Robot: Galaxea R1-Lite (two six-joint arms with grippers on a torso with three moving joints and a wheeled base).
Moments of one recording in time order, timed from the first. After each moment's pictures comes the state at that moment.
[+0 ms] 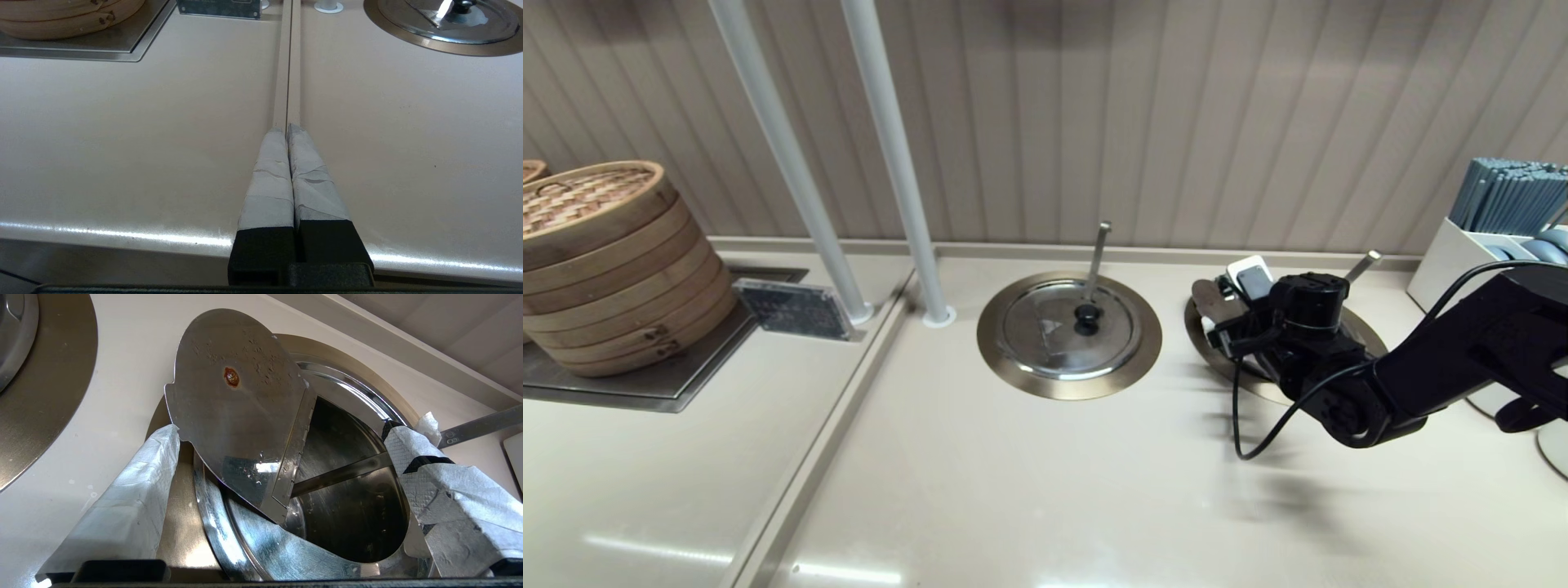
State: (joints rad) left arm 0.00 0.00 0.00 0.00 0.00 0.01; right arm 0.23 2.17 -1.00 -1.00 -0.37 -0.39
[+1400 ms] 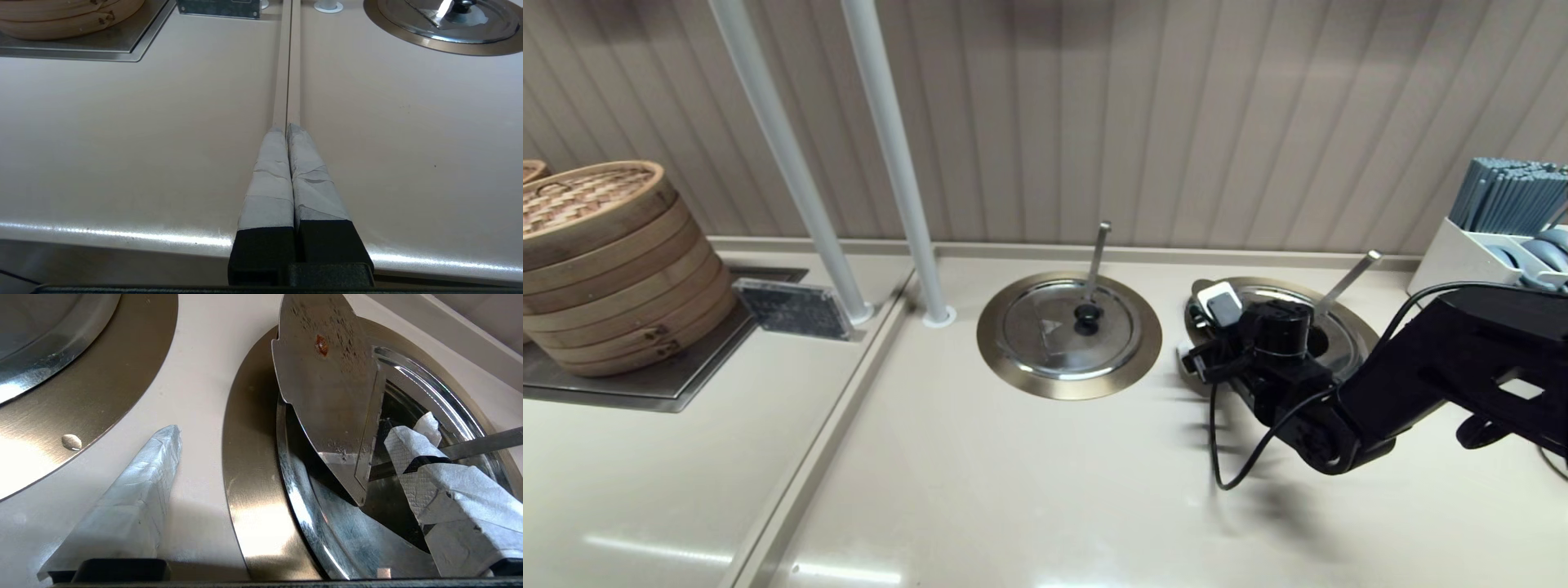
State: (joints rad) left arm 0.00 0.00 0.00 0.00 0.00 0.01; right arm 0.30 2.24 -0.96 -1.07 -0.36 -0.40
